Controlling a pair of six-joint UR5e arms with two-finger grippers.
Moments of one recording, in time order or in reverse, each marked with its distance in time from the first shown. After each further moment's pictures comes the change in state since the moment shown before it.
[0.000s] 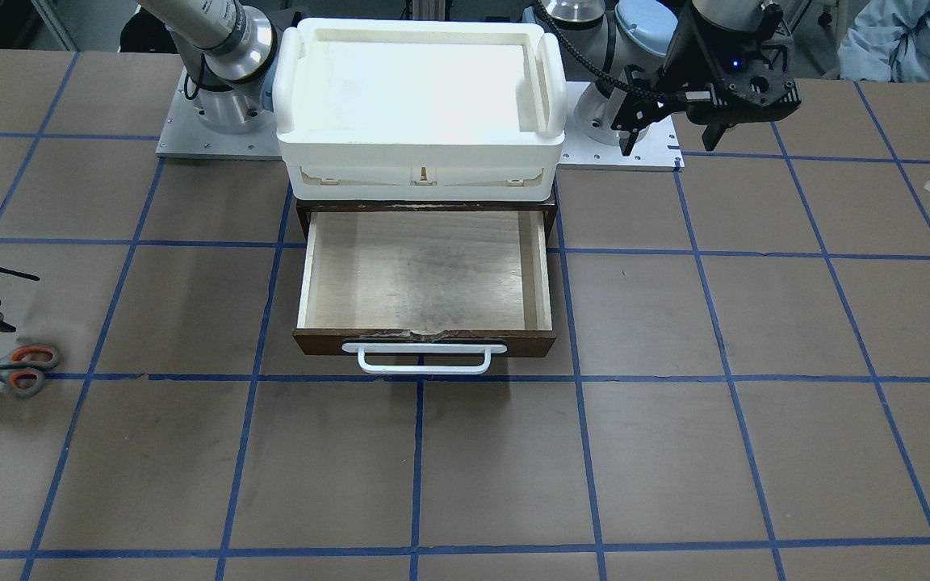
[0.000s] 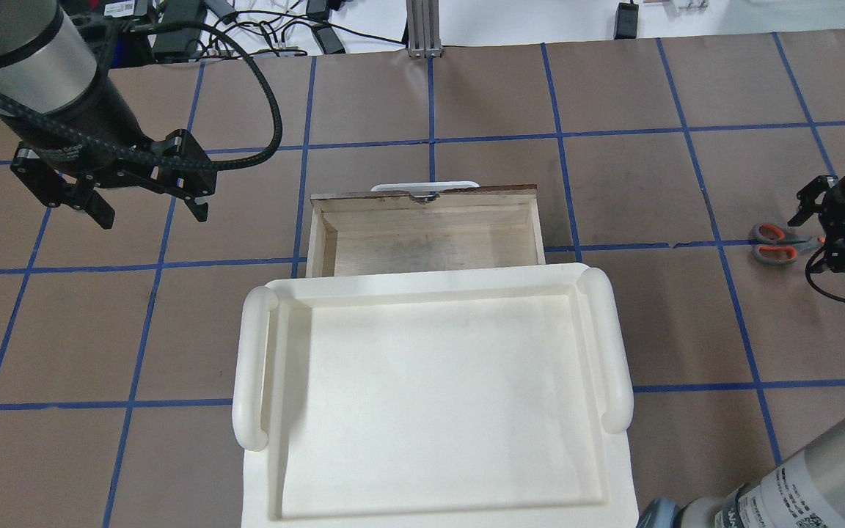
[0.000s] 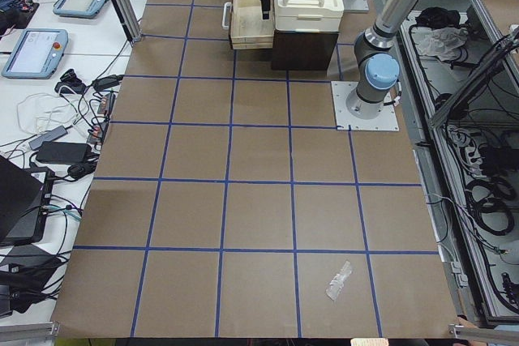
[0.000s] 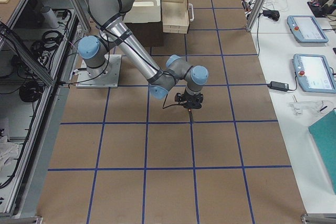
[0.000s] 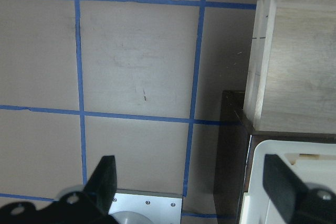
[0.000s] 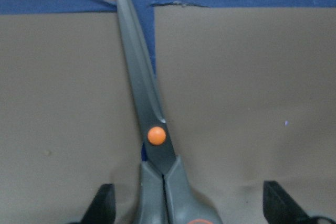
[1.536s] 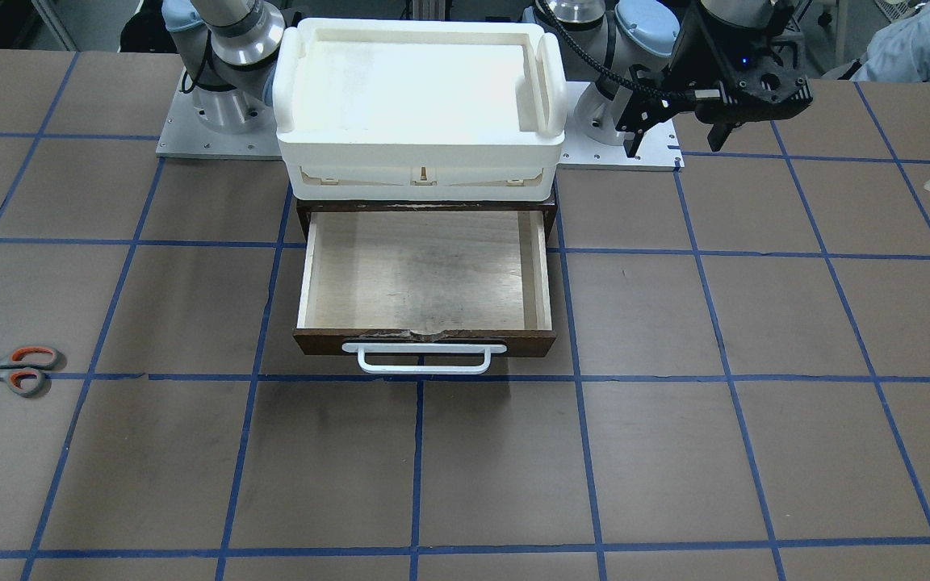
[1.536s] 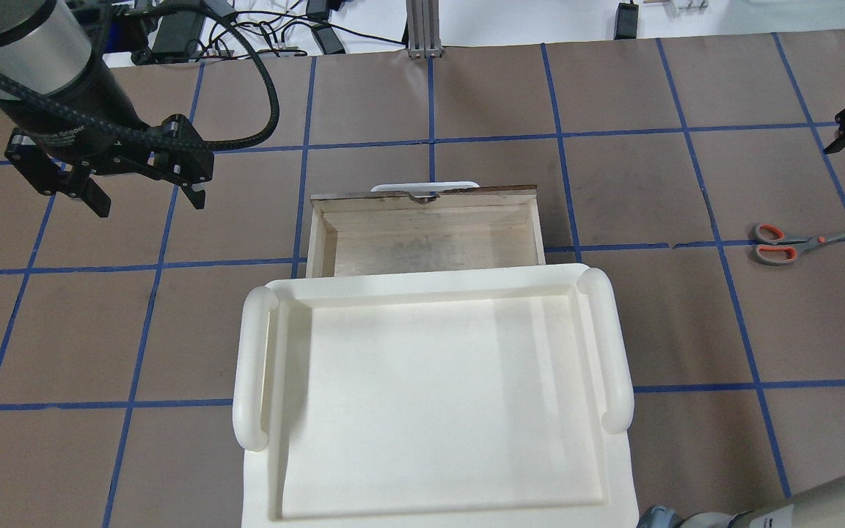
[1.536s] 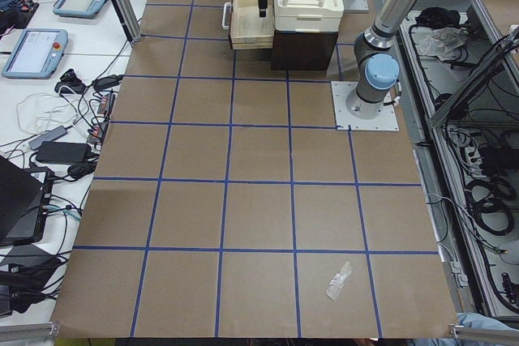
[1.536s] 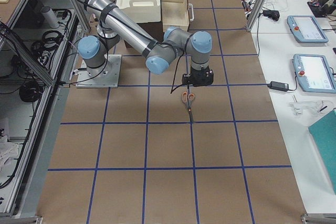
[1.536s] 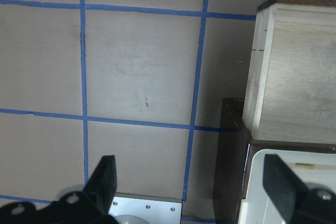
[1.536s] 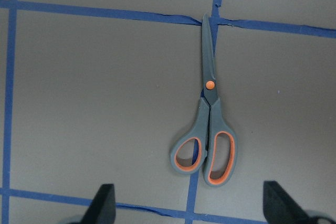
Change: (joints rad) left arm 0.000 -0.015 0.027 -0.003 0.000 -0.015; right arm 0.029 -0.205 -0.061 0.102 0.078 -0.088
